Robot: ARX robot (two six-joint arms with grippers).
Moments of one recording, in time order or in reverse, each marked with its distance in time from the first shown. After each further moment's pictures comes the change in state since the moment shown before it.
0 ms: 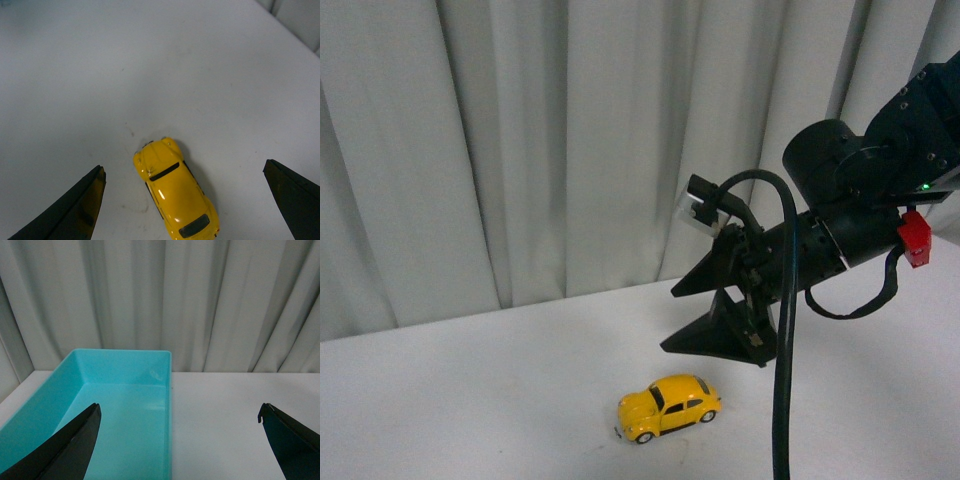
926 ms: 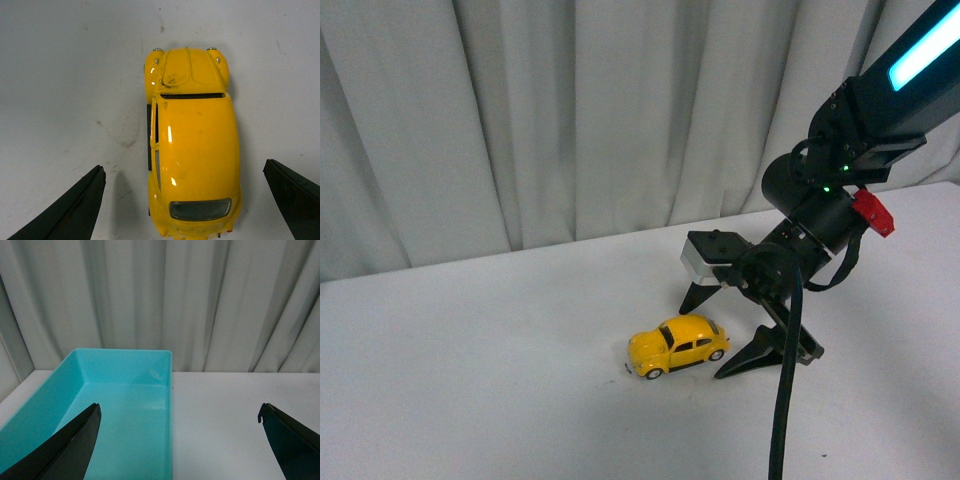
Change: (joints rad) left arm 0.000 0.000 0.000 0.000 0.000 0.000; right arm -0.012 0.376 0.370 -0.488 0.126 -0.776
